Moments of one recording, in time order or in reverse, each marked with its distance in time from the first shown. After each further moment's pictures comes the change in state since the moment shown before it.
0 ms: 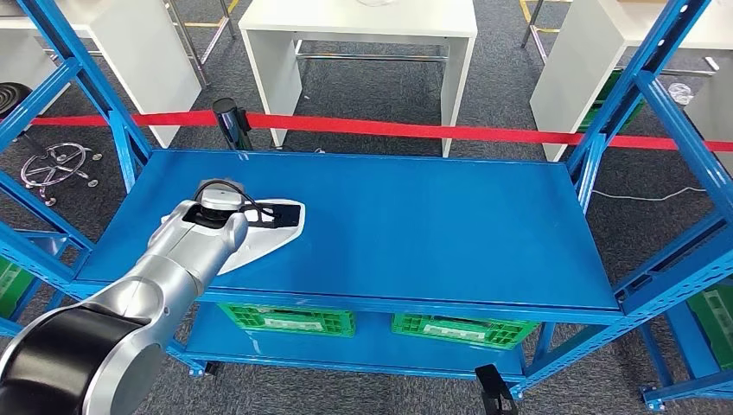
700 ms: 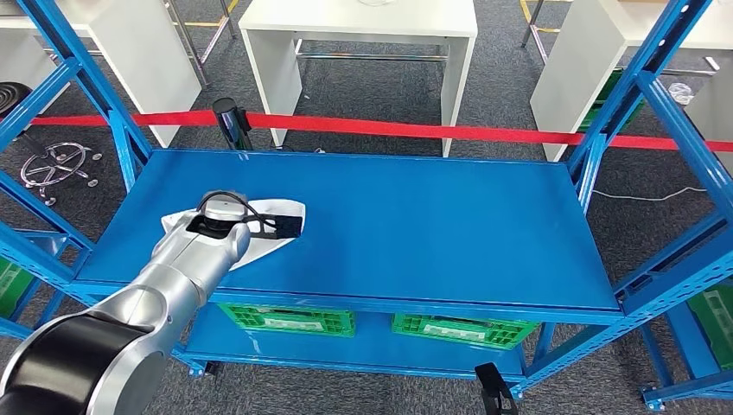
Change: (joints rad) left arm 0.035 -0.001 0.000 0.002 -0.003 -0.004 -0.009; right arm -0.004 0.000 0.000 0.000 0.008 -0.010 -0.019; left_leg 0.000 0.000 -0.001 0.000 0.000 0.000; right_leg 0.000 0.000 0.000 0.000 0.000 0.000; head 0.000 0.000
